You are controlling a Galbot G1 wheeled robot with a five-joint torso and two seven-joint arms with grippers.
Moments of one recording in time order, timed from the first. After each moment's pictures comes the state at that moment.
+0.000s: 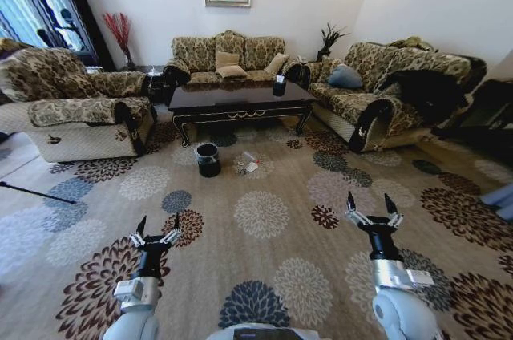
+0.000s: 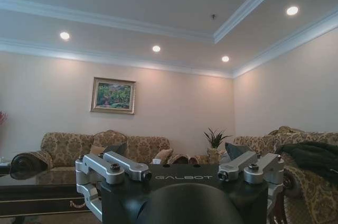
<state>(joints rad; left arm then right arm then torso) 1.80 -1.55 -0.68 -2.21 -0.09 -0.13 -0.01 -1.68 1.30 0.79 2.11 0.34 0.36 0.03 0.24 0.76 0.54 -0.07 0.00</state>
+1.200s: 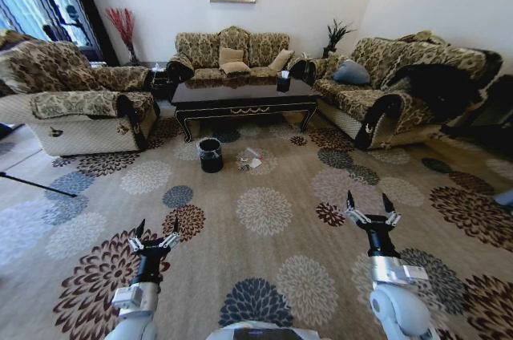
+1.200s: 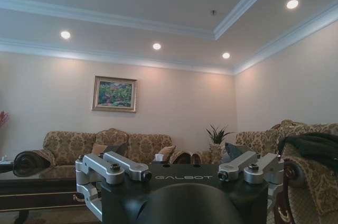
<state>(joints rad) 1.82 -1.56 -0.69 -2.21 -0.09 -0.17 0.01 -1.65 1.29 0.78 2.06 0.36 0.38 0.04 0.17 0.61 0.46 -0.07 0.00</state>
